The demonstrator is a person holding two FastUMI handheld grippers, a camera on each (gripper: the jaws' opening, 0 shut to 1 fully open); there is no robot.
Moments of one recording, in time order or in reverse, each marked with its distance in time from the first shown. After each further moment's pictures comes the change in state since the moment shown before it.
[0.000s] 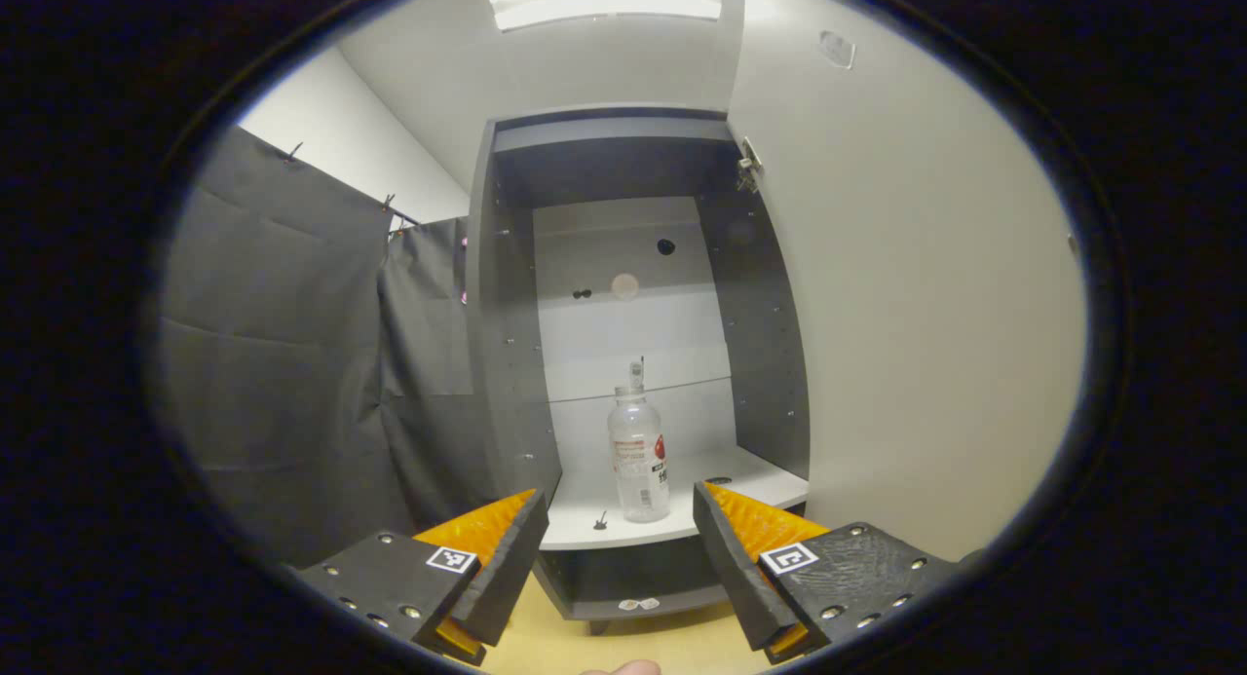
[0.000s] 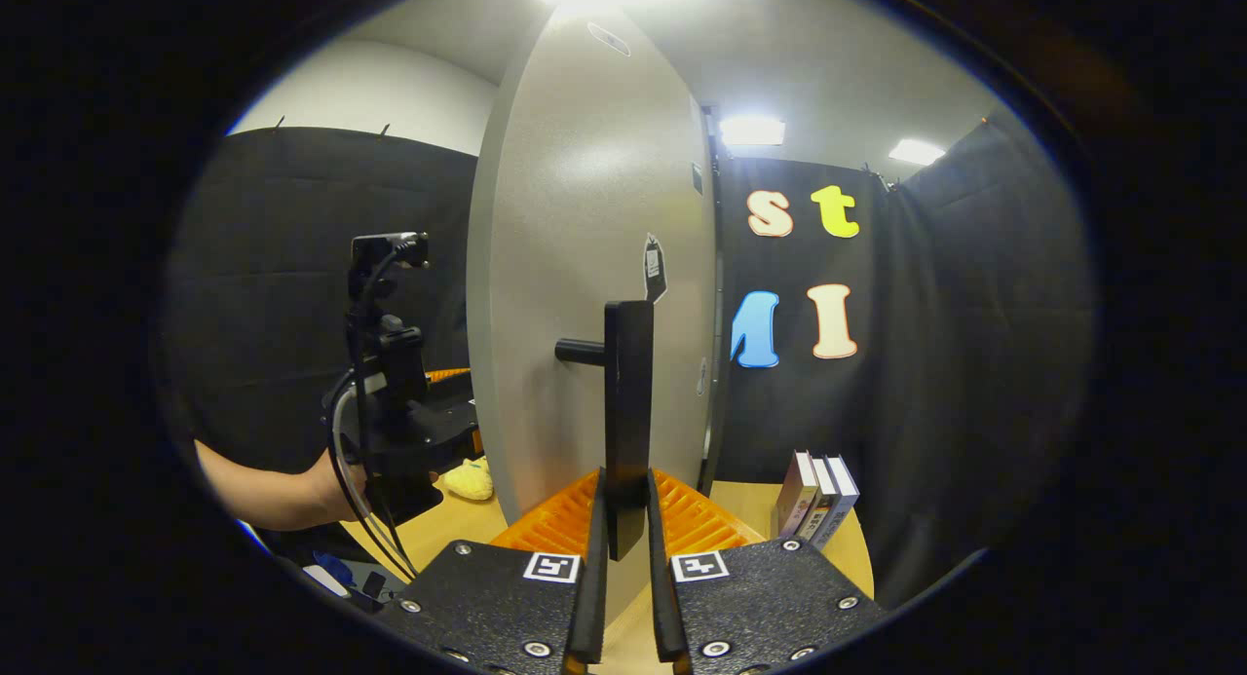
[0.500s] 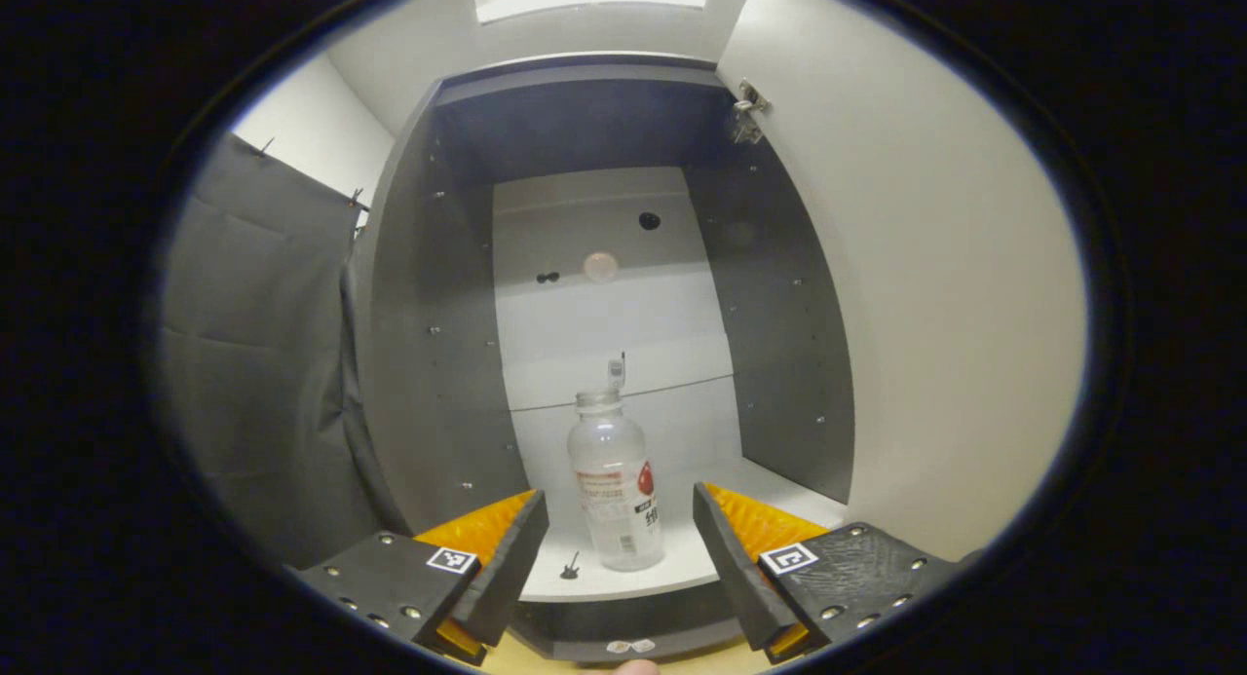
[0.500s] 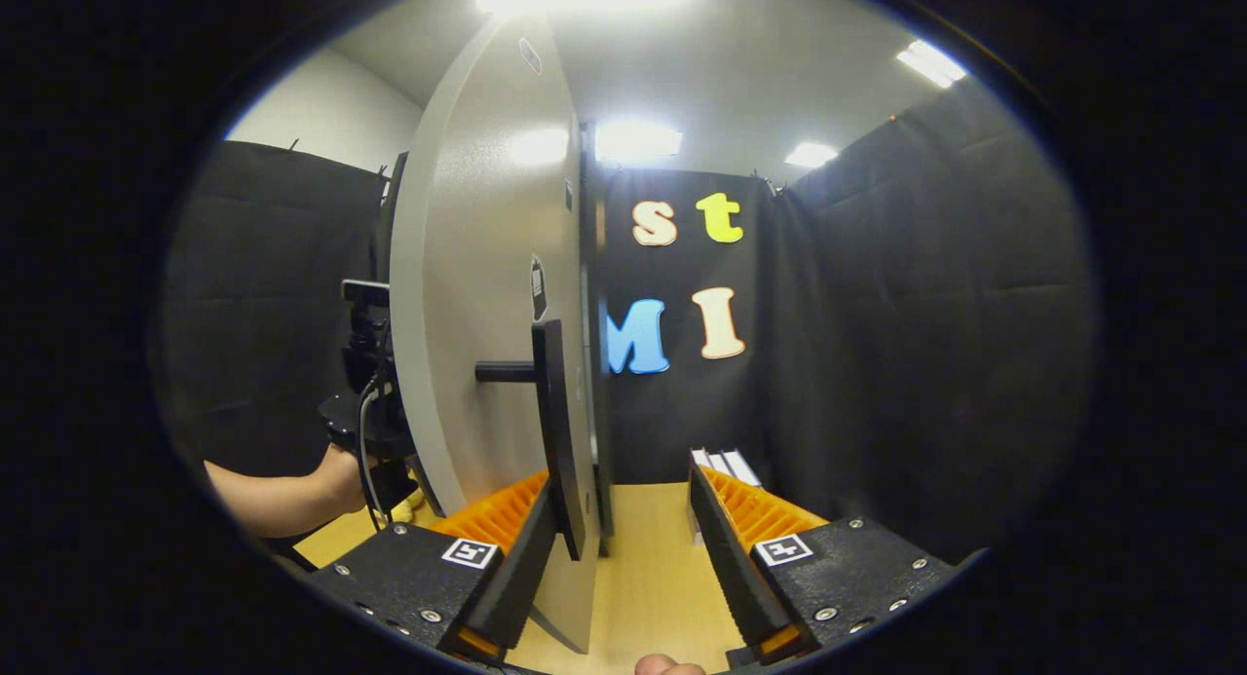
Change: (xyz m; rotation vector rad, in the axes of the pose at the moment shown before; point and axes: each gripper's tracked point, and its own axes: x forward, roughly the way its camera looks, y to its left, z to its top) left arm 0.120 -0.017 -0.022 0.021 -0.007 -0.028; right arm -0.017 -0.069 0.005 0.051 -0.048 -0.352
